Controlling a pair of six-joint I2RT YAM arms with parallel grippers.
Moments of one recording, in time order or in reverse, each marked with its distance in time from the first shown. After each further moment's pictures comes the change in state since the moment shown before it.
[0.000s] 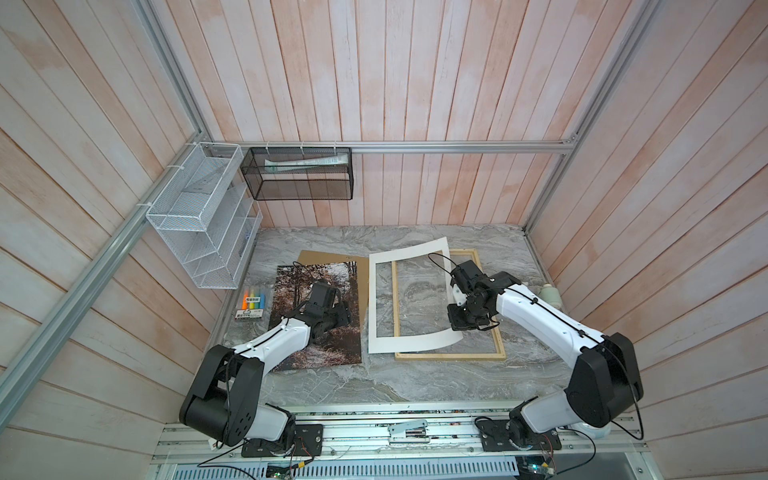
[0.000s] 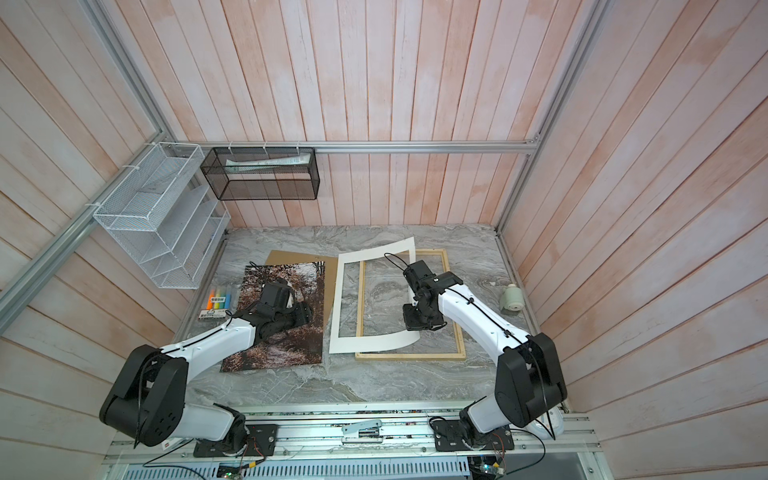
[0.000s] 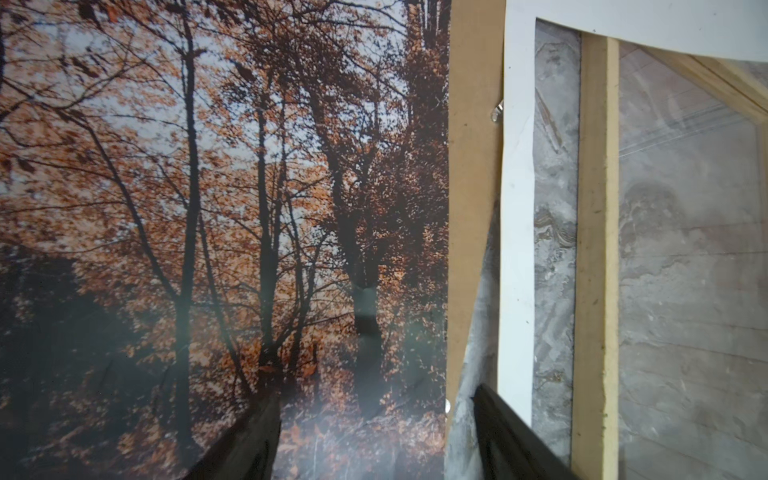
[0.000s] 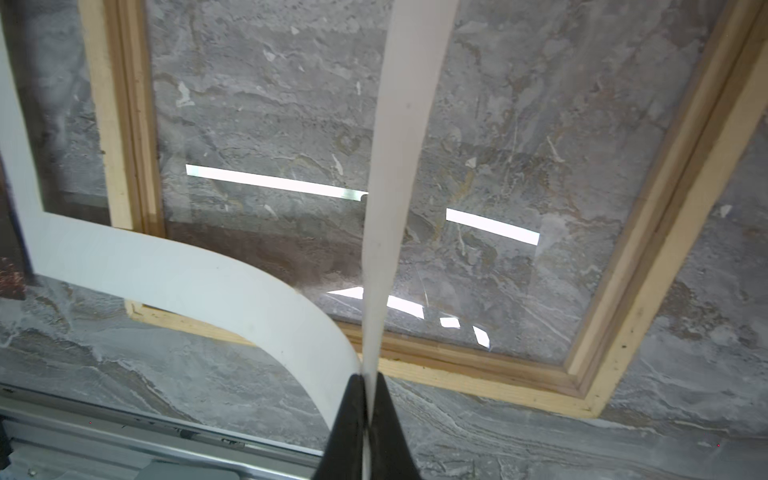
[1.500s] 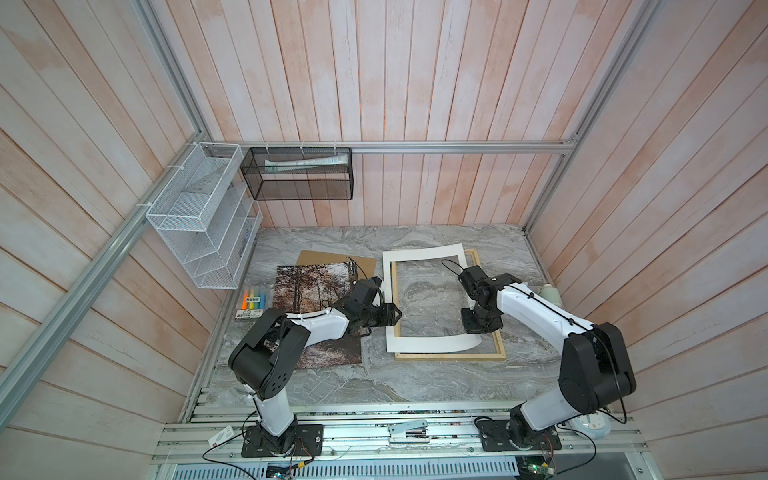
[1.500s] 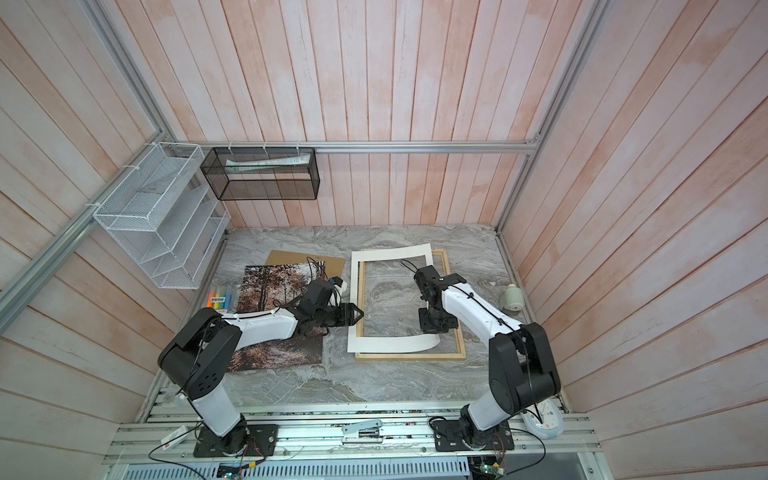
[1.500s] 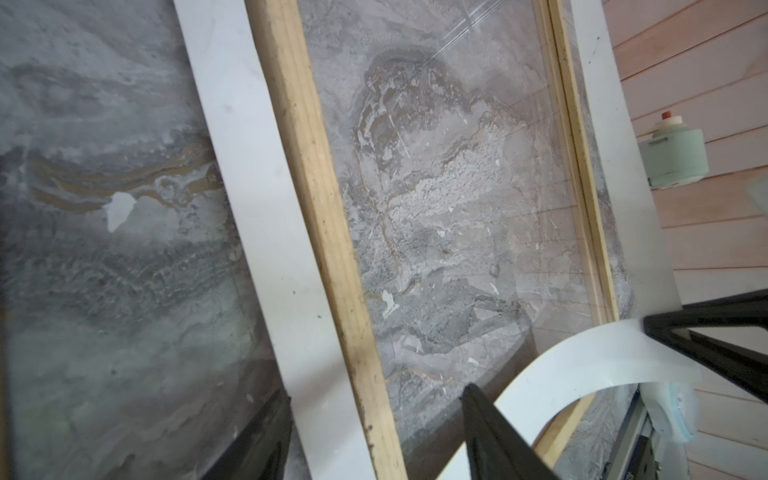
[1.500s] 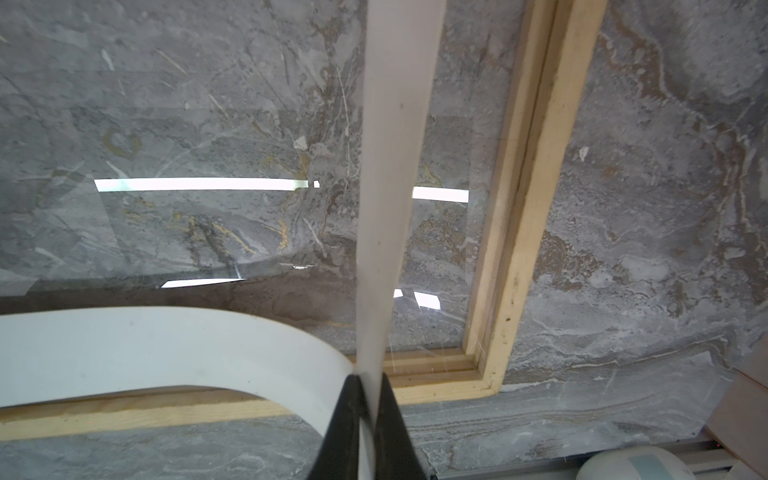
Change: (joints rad) left arm -0.231 0.325 0.182 0.268 0.298 -0.019; right arm -0.089 0.061 -0.061 0.006 0.159 0.007
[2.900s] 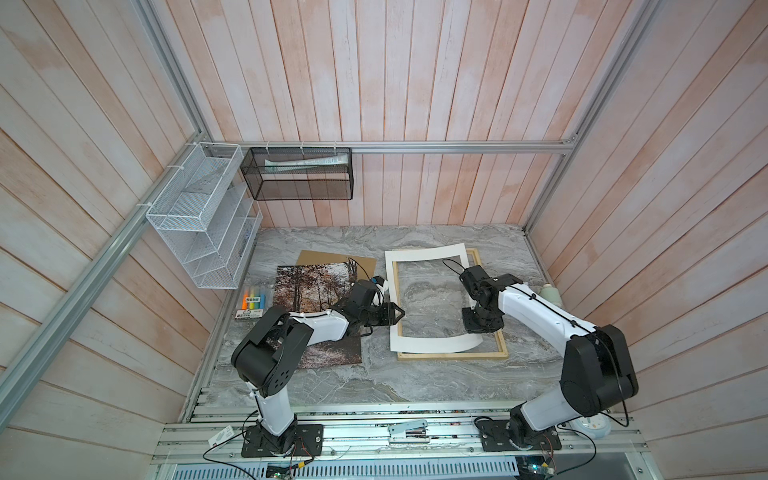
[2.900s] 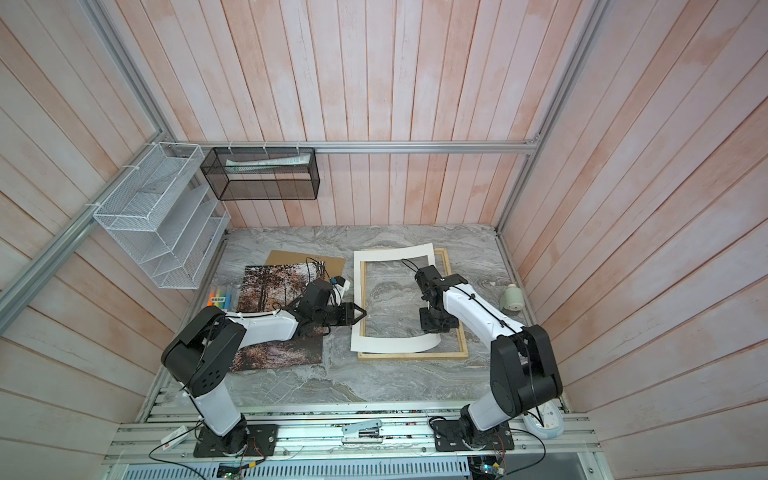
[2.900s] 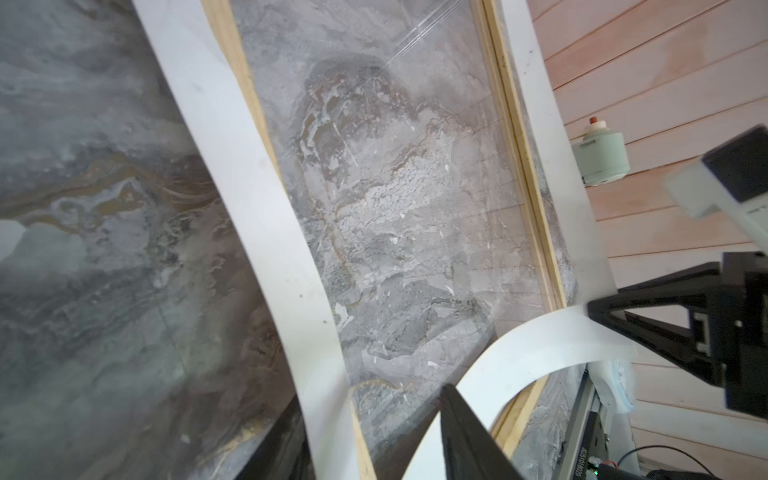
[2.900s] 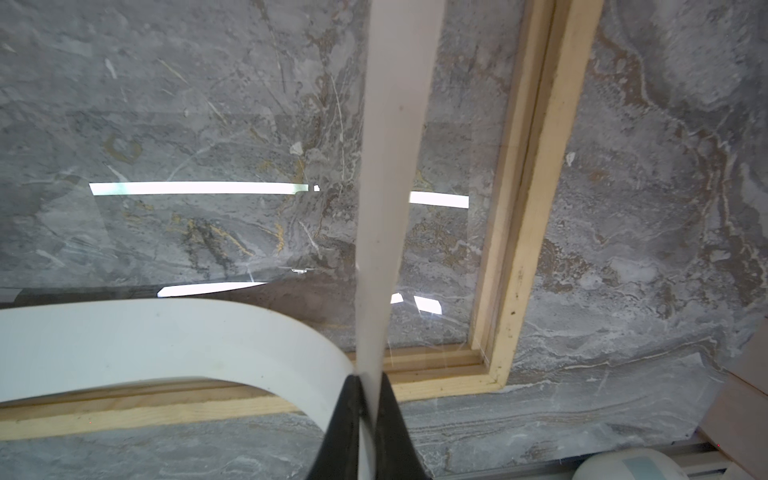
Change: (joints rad) left arm 0.006 0.014 -0.029 0.149 0.108 -0.023; right arm -0.003 -0.026 -0.002 0.003 0.013 -0.006
